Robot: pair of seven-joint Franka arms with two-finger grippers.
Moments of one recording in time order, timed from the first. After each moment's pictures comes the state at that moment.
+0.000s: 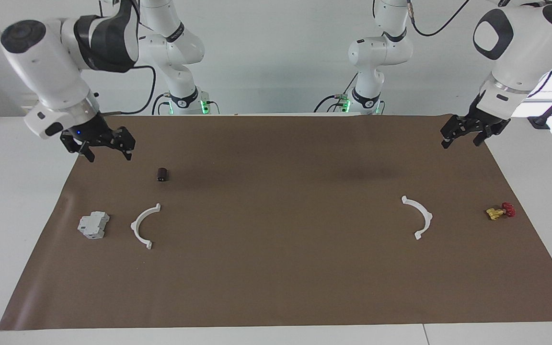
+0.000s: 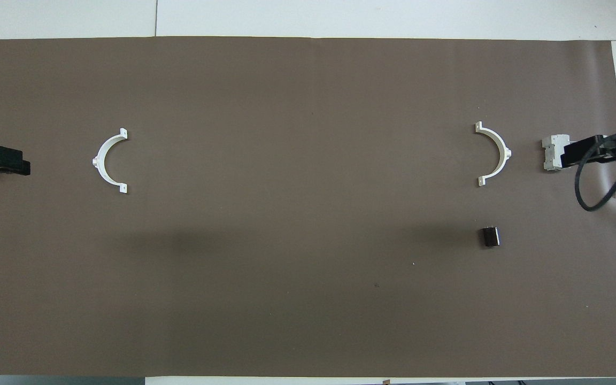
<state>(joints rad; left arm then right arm) 0.02 -0.05 0.02 -1.83 -0.02 1.83 0.03 0.00 0.11 -0.07 -1.74 -0.01 1.87 -0.12</state>
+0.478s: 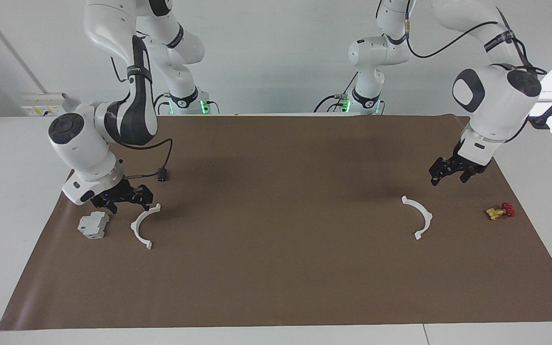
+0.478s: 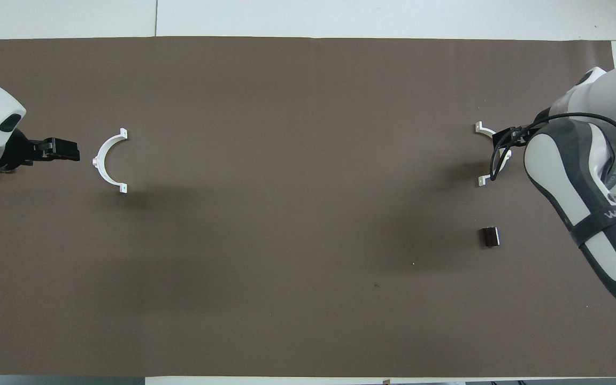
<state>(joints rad) 0.03 0.12 0.01 -1.94 -0.02 2.16 0.03 -0.01 0.32 -0.07 -1.81 0.04 2.15 -0.19</state>
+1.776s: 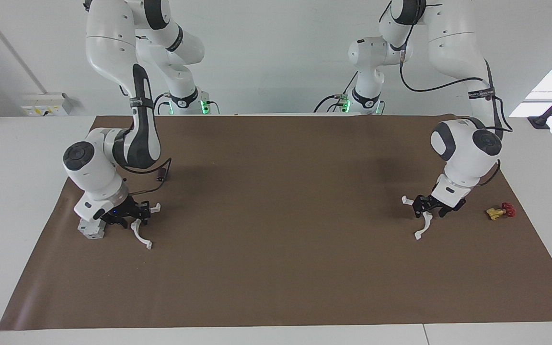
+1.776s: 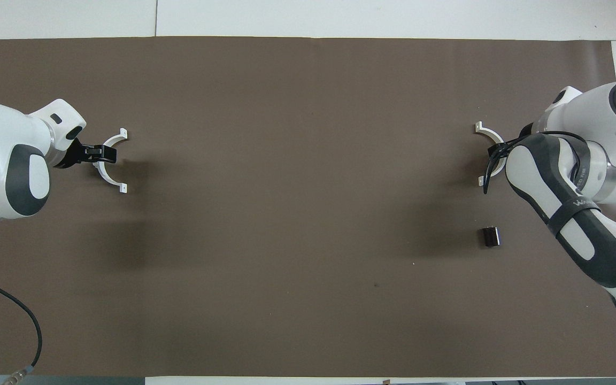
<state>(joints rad) 0.02 0.33 0.01 -1.97 -0.02 2.38 0.12 -0.04 0.40 -0.07 -1.90 0.04 2.32 -0.31</state>
